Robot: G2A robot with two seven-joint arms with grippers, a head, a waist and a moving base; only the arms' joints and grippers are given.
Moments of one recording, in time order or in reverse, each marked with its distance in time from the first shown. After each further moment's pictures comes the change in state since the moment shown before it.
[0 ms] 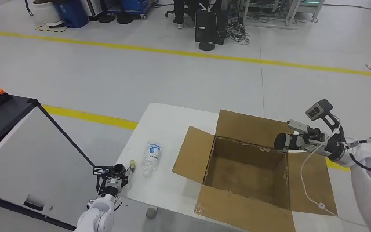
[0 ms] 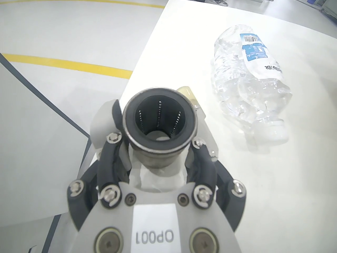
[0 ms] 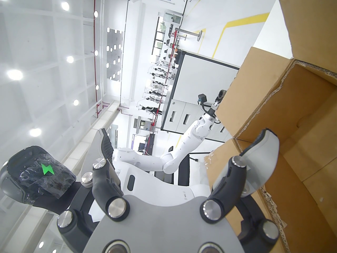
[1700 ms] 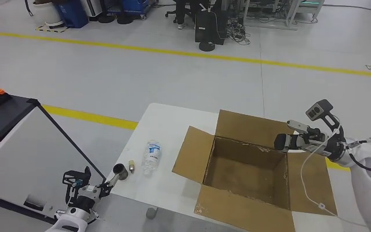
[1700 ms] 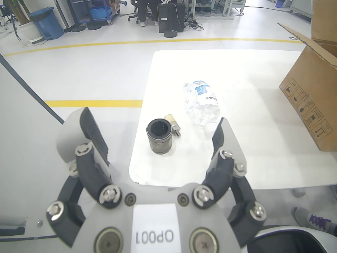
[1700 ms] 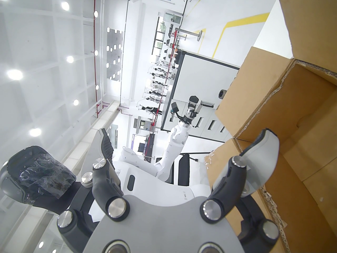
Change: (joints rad) left arm 0.385 0.037 -0.250 -0.576 0.010 -0.159 -0.081; right arm 0.000 0.000 0.000 0.000 0.000 0.000 0.000
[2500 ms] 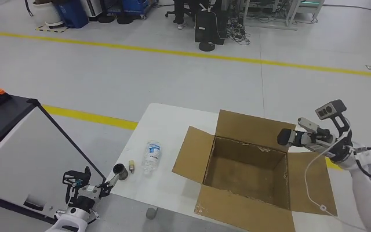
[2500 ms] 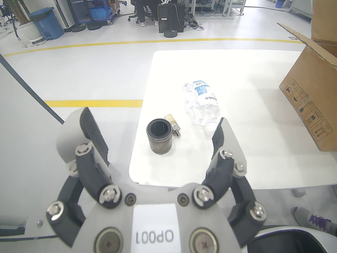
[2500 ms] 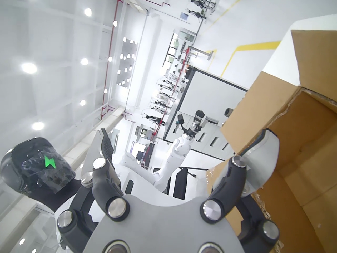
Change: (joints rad) left arm 0.000 0.000 0.000 0.000 0.000 0.000 0.000; right arm -0.076 -0.014 0.047 -0.002 0.118 -0.173 -0.081
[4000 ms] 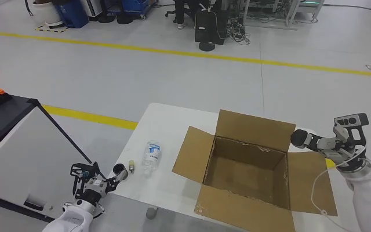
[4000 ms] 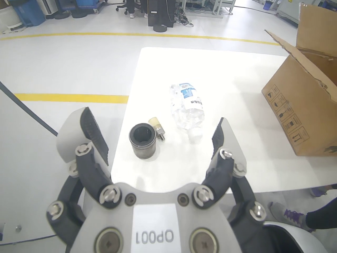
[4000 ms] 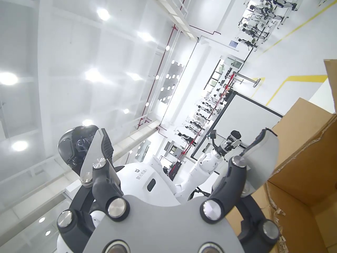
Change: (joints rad) left arm -0.095 0.001 0.056 0.021 -0.065 -0.015 -0.135; right arm -0.066 -0.028 0.030 0.133 0.265 -0.184 0.070
